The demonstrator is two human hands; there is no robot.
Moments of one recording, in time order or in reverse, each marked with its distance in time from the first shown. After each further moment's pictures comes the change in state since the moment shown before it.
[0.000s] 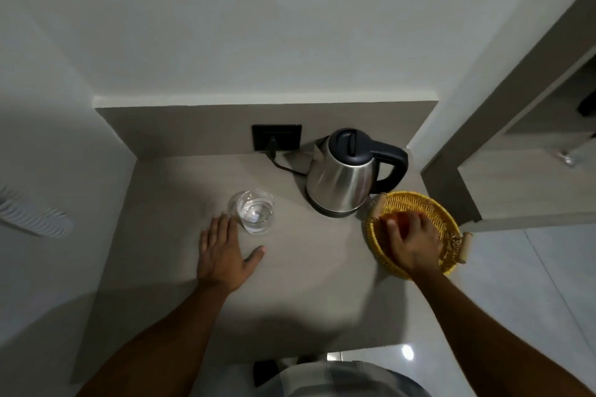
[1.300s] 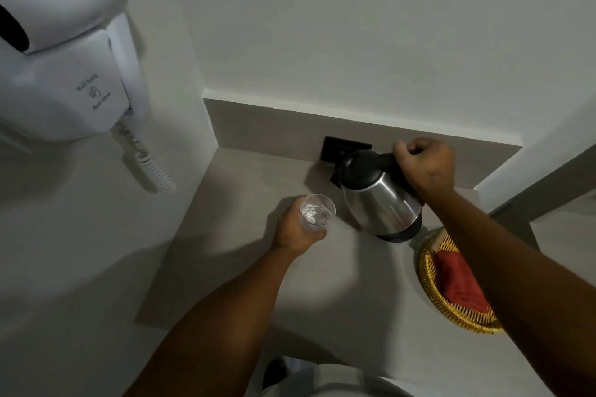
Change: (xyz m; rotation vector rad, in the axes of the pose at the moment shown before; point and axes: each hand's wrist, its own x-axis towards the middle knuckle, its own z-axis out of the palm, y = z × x) left_hand 0.034 0.042 -0.045 -0.990 -0.002 -0.285; right_hand 0.030 -0.243 -0.068 0.297 0.147 -0.542
